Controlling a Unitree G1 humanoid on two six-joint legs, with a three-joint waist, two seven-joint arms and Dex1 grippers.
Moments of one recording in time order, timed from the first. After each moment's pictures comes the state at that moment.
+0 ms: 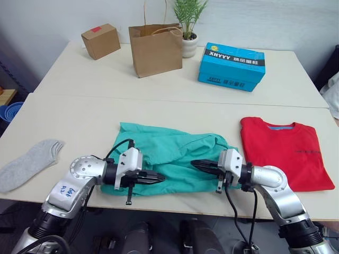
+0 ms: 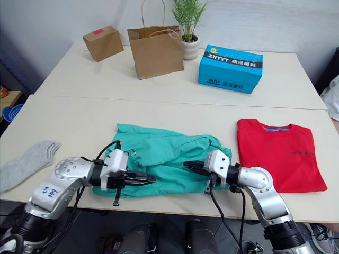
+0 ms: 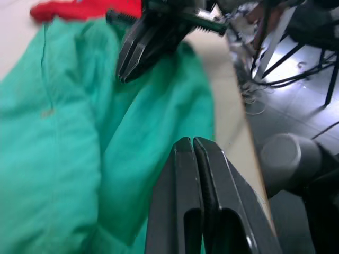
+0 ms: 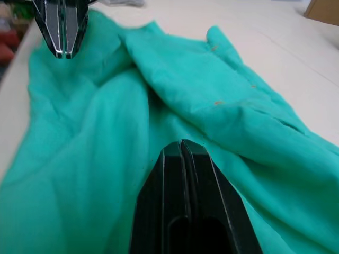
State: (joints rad) left arm -0.22 0.67 -0.19 -0.27 -0.35 0.31 -1.07; right arm -0.15 -0.55 0.15 -0.14 0.23 -0.05 0.96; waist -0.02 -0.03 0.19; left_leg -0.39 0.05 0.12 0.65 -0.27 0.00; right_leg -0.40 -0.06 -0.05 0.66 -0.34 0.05
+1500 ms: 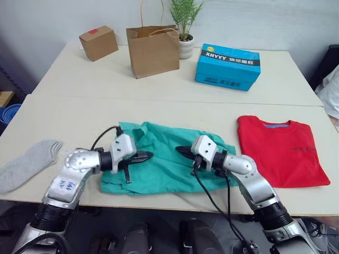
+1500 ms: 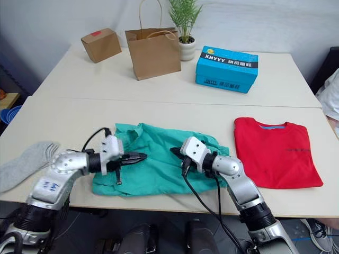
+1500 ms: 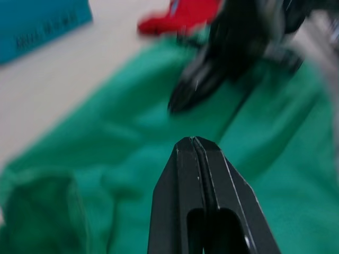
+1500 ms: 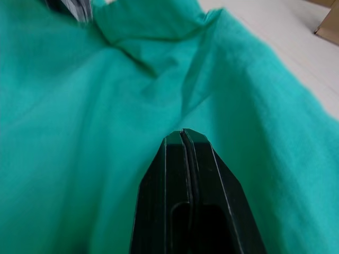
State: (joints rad) left arm -0.27 0.62 -0.10 -0.06 -0.22 0.19 -0.84; right arm -0.34 -0.40 0.27 -0.05 0.09 0.11 0.75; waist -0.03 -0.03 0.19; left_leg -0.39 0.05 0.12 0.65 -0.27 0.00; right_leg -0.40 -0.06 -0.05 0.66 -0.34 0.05
